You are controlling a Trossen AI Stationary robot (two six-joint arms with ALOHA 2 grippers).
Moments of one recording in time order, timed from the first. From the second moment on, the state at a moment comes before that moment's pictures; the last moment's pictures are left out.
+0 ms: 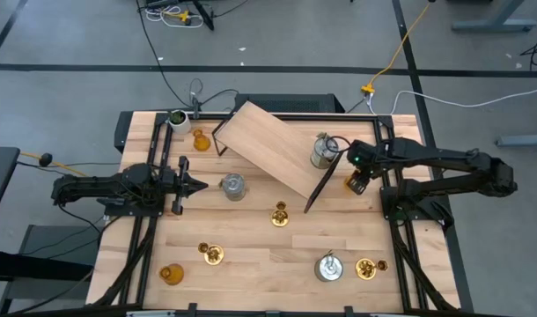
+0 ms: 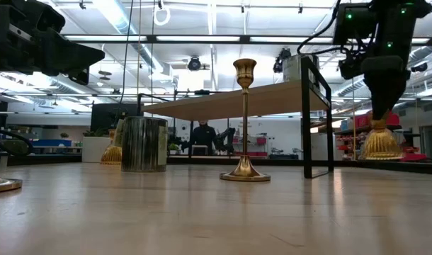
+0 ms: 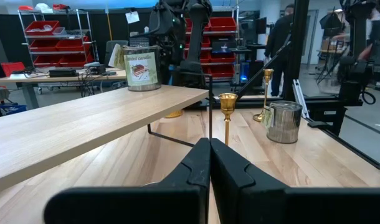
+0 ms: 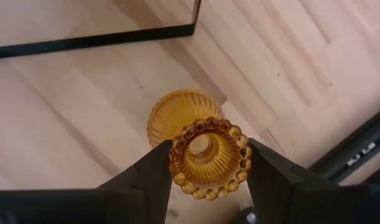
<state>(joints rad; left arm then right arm) 0.01 0.01 0.01 0.06 -0.01 0.01 -0.31 1.01 0.78 -1.14 0.09 0.38</state>
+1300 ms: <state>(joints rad) 0.01 0.01 0.01 0.06 -0.01 0.01 -0.27 1.18 1.42 -1.57 0.09 0.28</state>
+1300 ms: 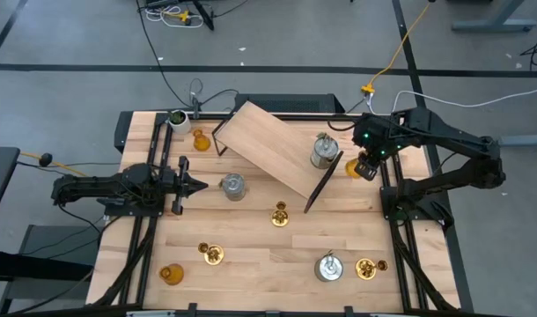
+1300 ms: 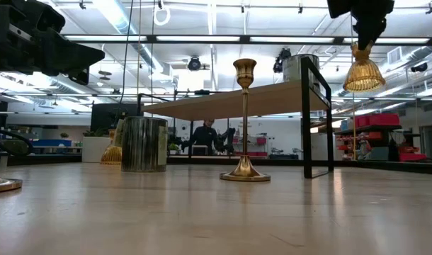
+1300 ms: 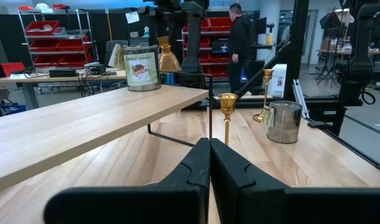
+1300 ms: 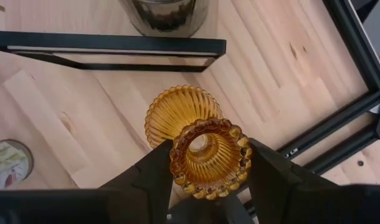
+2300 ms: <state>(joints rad) 0.01 0.01 0.01 0.06 -0.01 0.01 -0.27 1.18 1.49 -1.57 0.09 0.29</state>
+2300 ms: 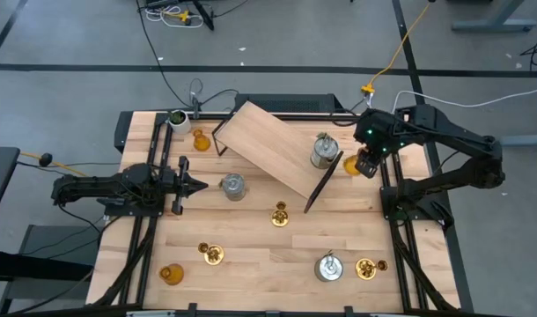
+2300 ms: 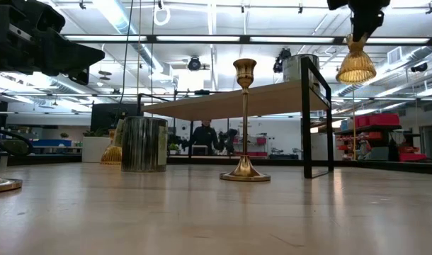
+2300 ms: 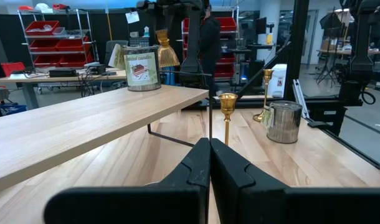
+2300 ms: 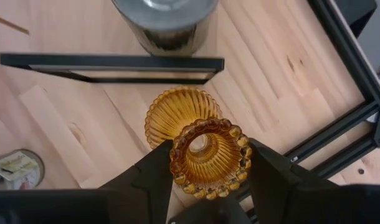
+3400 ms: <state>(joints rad) 0.01 0.01 0.01 0.06 -0.01 0.01 -0.51 1.18 1.52 -1.57 0.23 0.15</state>
